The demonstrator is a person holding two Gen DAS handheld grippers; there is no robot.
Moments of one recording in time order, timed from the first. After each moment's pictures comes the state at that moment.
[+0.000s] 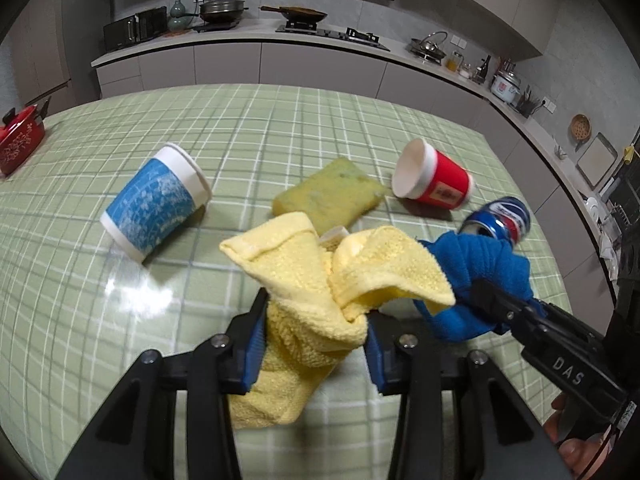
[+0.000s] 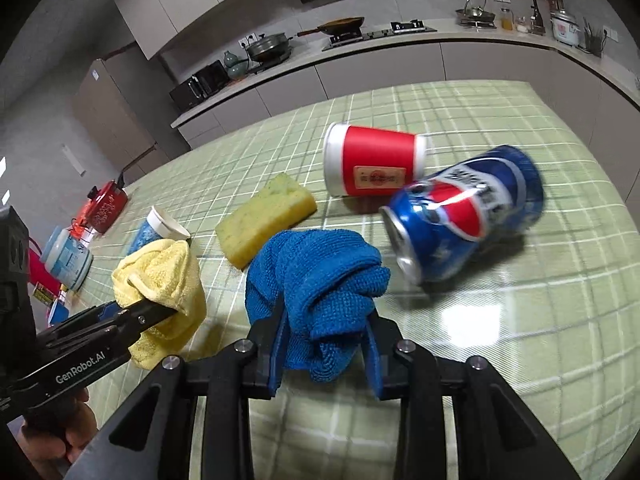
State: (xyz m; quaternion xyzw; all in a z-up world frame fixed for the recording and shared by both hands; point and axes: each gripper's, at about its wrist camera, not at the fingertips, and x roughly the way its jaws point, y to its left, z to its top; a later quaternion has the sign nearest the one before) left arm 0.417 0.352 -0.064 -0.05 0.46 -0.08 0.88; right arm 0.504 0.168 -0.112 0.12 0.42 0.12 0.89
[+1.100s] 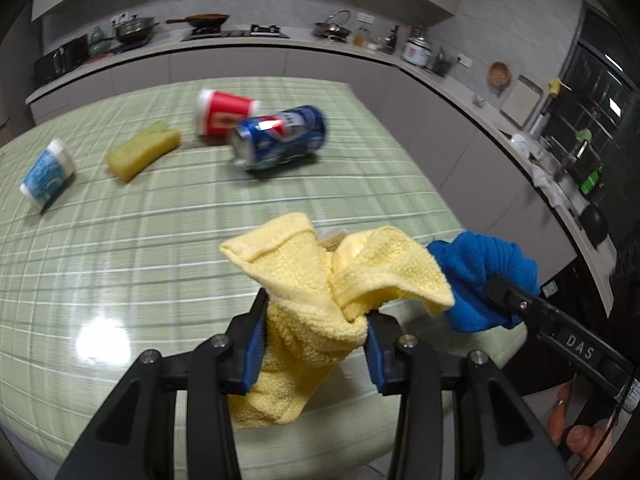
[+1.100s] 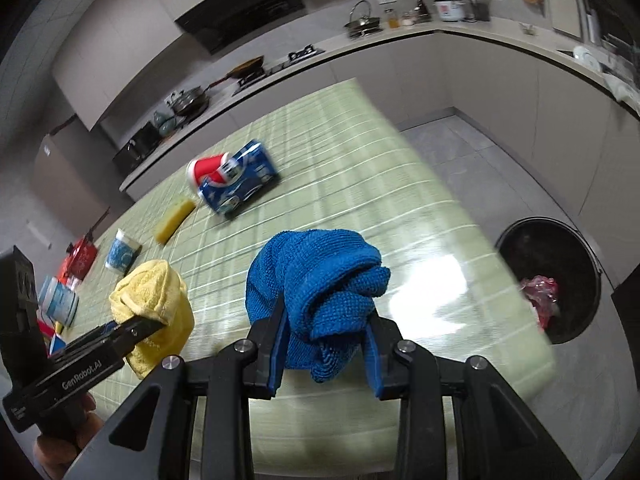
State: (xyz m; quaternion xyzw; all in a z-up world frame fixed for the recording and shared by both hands) left arm 0.282 0.186 -0.054 -0.01 0.45 -0.20 0.87; right arm 0.299 -0.015 -0.093 0.20 0.39 -0.02 0.90
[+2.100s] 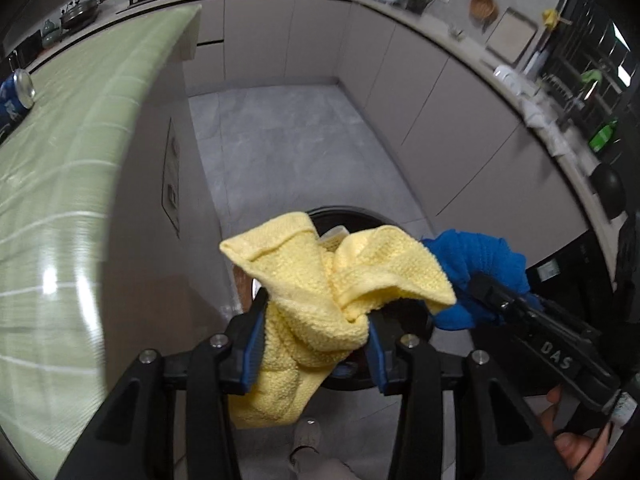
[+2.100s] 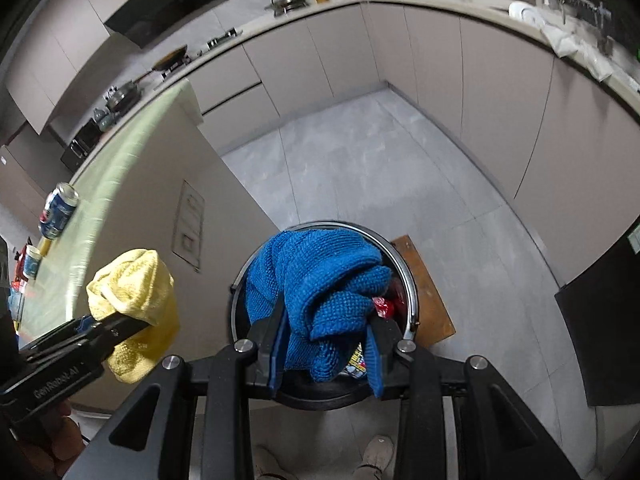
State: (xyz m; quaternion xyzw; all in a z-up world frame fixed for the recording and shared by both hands) left arm 0.276 -0.158 -0.163 0.02 0.52 -0.19 0.83; right arm 0.278 -0.371 -0.196 0.19 0.46 -0.06 0.87
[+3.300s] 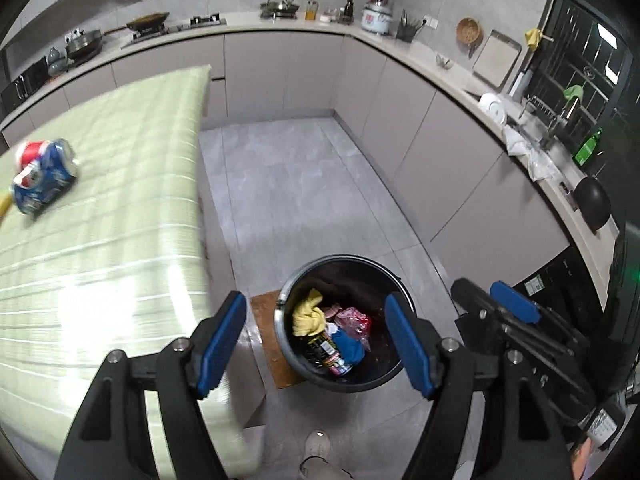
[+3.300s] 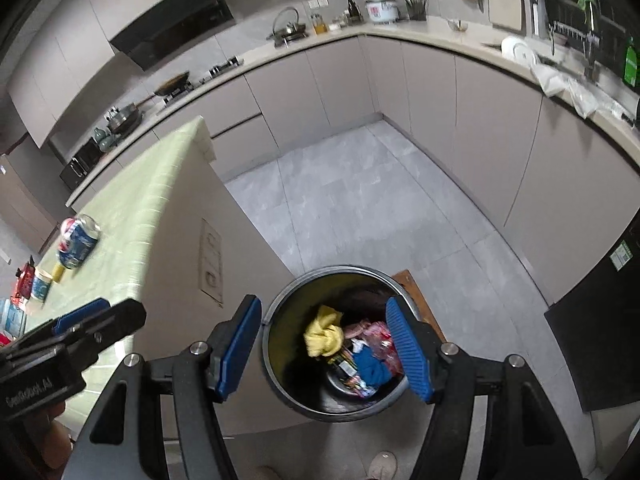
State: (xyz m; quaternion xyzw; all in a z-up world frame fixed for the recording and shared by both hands) left arm 0.255 -0.115 -0.047 0.02 0.47 -0.20 0.86; right arm 0.271 -0.333 -0.102 0.18 0.40 -0.09 0.90
